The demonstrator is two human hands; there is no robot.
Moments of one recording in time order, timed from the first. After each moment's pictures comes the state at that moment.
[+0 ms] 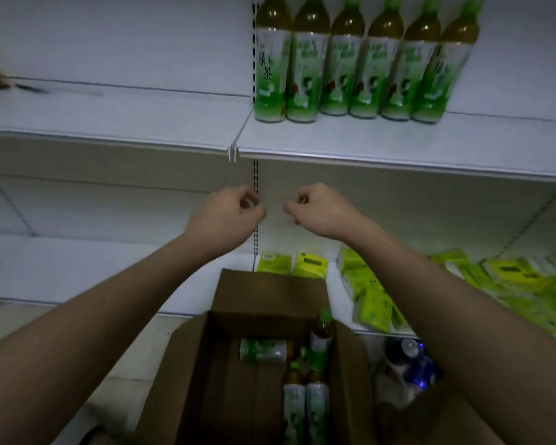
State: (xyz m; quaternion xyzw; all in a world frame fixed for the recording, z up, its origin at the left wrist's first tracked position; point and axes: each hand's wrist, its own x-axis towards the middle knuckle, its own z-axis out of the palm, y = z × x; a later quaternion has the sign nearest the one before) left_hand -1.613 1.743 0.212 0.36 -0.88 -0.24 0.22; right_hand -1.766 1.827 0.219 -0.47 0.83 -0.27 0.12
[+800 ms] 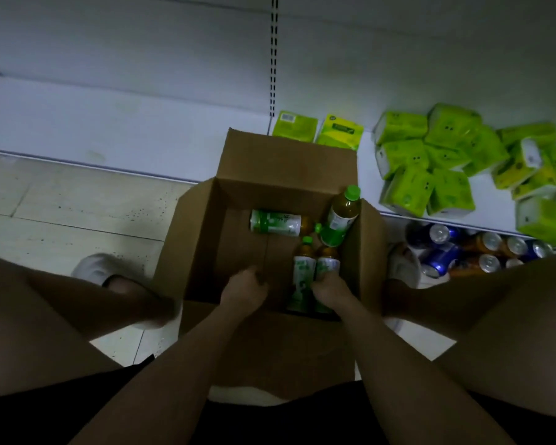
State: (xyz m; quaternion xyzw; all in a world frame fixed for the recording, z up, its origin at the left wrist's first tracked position) left_hand -1.551 1.857 -0.134 0.53 -0.71 -0.43 -0.16; right_hand -1.711 1.956 -0.174 -0.16 0.83 -0.15 0.51
